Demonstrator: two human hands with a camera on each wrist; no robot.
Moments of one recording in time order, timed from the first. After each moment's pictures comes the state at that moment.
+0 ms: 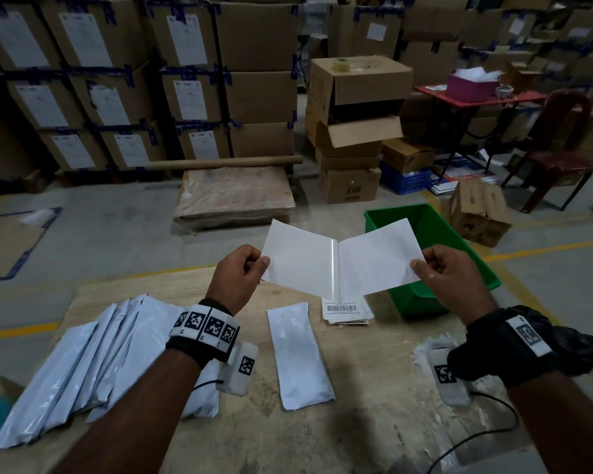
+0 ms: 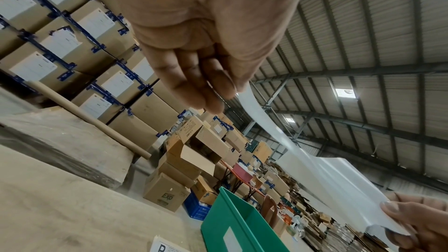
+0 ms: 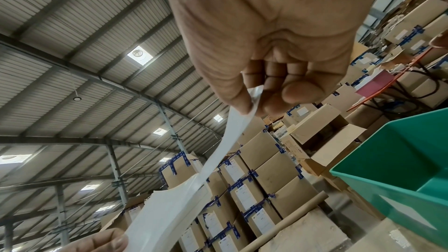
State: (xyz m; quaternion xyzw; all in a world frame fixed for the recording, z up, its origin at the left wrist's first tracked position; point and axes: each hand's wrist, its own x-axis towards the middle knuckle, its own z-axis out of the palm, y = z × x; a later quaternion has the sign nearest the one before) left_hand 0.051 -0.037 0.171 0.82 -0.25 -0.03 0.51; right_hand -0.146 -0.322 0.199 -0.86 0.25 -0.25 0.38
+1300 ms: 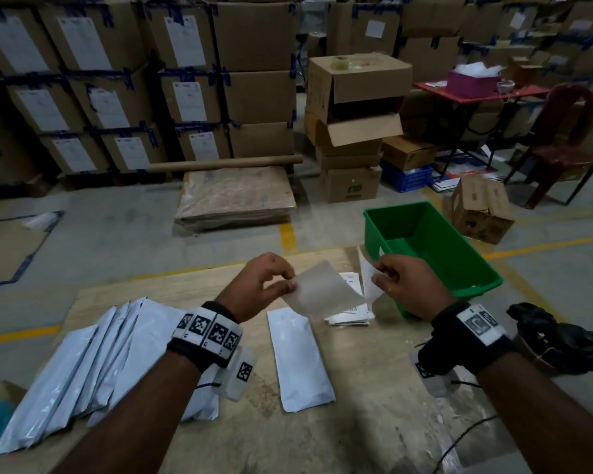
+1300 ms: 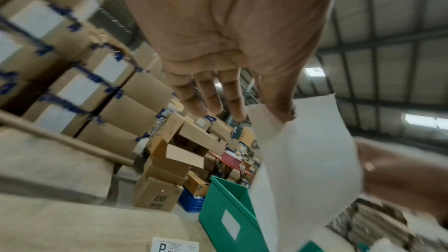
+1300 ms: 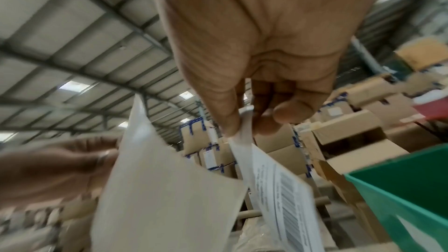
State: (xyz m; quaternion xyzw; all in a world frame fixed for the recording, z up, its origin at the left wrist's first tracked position) left_hand 0.046 -0.050 0.170 0.77 -0.48 -0.09 0.41; right_hand -0.117 -0.302 0.189 -0.94 0.14 -0.14 0.27
